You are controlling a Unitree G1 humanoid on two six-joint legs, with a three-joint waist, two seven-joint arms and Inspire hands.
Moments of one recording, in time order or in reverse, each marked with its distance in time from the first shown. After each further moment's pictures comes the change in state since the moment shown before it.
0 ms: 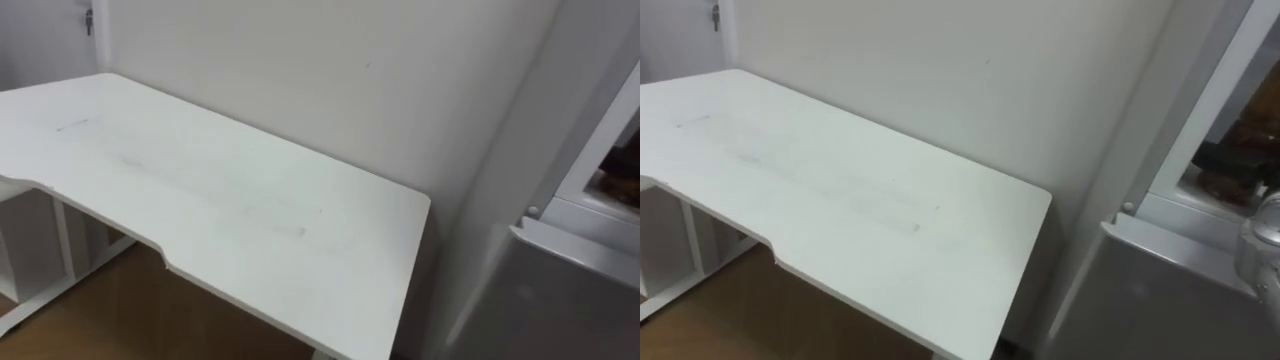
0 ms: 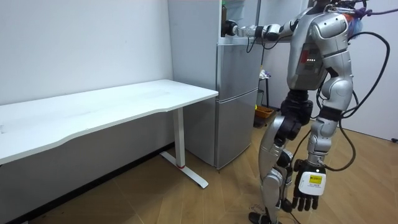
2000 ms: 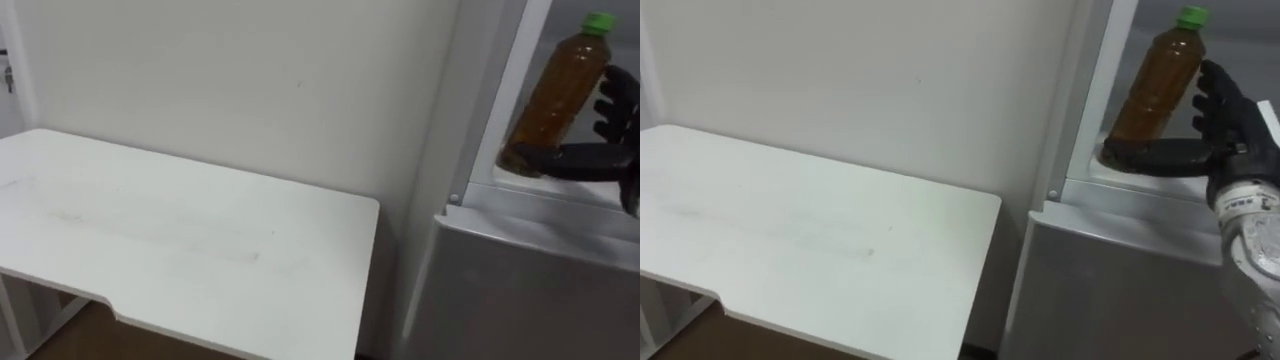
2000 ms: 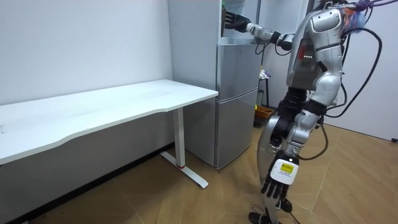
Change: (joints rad) left arm -0.002 -0.068 -0.031 -0.067 0.001 -0.011 0.016; right arm 0.294 0.045 -0.183 -0.600 -0.027 -0.002 0.211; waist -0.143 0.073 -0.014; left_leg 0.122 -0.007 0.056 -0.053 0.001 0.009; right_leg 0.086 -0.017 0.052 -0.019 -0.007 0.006
